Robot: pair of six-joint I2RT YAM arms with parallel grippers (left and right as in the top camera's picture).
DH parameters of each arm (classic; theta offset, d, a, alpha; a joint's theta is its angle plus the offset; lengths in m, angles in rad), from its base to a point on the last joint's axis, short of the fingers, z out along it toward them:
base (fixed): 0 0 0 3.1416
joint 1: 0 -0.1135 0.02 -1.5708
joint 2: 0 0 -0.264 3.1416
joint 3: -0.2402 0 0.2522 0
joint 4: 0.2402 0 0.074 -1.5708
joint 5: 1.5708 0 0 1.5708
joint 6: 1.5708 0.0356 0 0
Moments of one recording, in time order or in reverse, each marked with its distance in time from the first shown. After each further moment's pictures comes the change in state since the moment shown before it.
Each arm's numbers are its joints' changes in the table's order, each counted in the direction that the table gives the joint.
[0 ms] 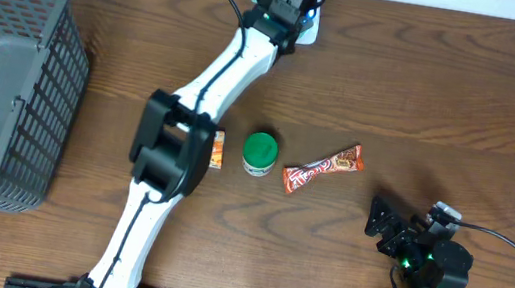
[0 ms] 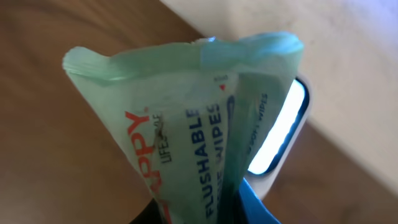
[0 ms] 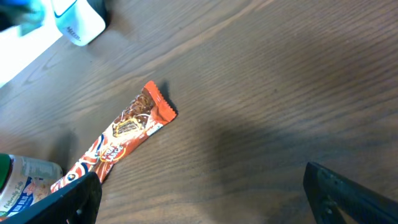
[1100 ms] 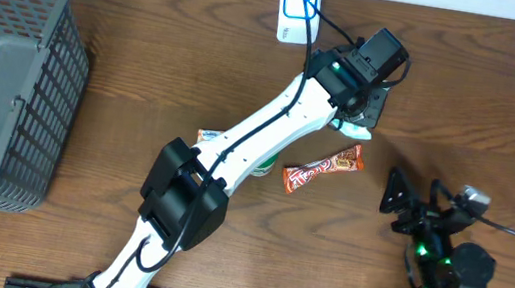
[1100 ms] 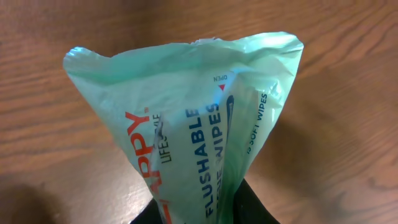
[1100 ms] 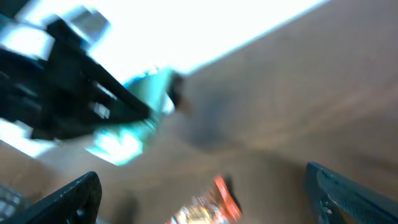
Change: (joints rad) left arm 0.326 0.187 0.046 0.372 0.327 0.443; right arm 0.013 0.000 -0.130 -0.237 -0.040 0.027
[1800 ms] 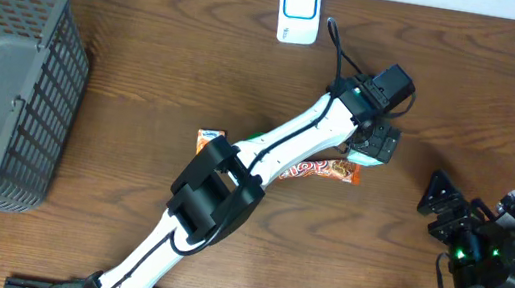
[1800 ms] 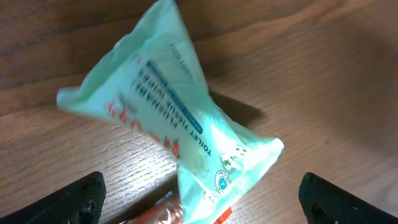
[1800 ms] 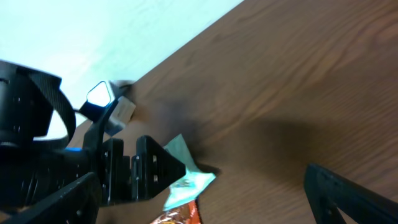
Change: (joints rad) left arm 0.045 -0.153 0.002 -0.014 0.071 0.024; right arm 0.231 0.000 -0.294 0.532 -0.037 -0.032
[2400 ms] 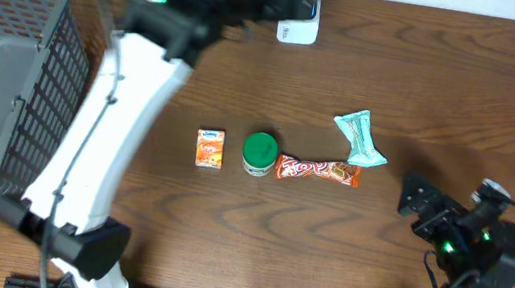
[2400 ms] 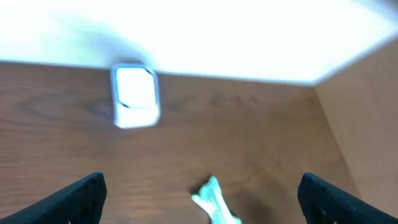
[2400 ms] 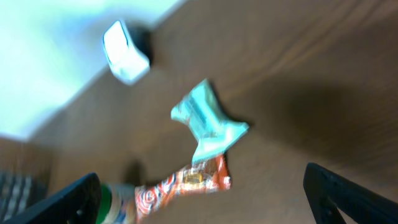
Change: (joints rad) left arm -0.450 0.592 -0.033 0.010 0.072 0.025; right arm -0.103 -0.135 -0.032 0.060 -0.101 0.021
